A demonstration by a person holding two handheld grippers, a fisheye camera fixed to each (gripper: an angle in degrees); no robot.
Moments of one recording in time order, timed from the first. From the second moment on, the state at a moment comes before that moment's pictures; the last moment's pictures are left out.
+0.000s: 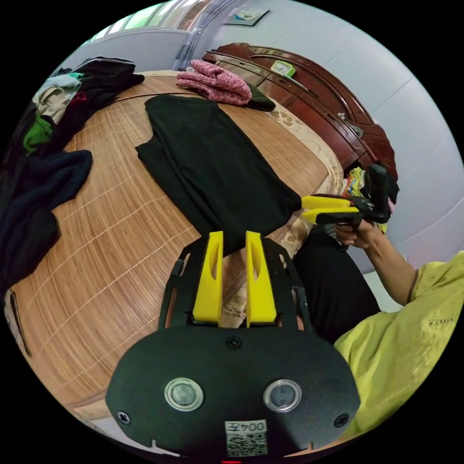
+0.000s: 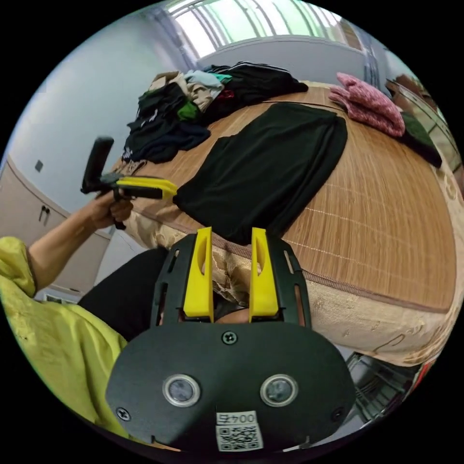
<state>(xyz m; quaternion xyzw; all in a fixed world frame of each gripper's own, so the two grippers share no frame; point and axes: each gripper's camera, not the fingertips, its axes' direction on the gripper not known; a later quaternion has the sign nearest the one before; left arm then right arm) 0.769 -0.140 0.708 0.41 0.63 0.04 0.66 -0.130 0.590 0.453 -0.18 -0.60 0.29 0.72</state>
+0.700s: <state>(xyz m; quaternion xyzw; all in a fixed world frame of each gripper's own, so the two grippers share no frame) 0.821 -0.279 0.526 0.31 0.55 0.20 0.75 -0.180 0.547 0.418 -0.15 -0.47 0.12 0.86</state>
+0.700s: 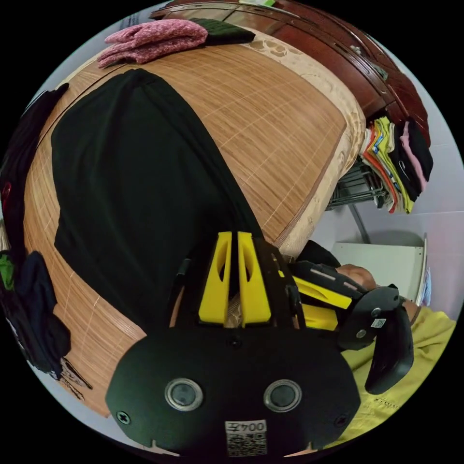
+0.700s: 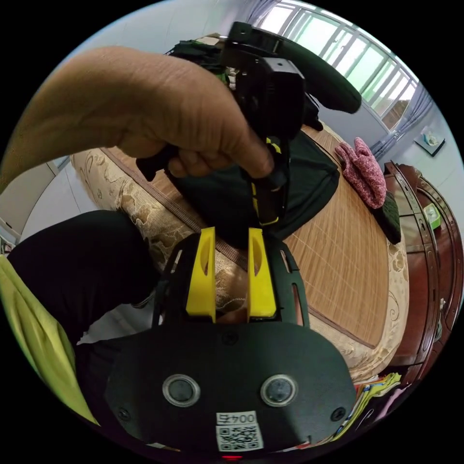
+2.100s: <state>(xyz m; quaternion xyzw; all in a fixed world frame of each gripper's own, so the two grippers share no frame) 0.729 -0.300 0.818 0.35 0.74 0.16 0.55 -0.026 0.662 0.701 -0.20 -0.78 0.37 0.46</state>
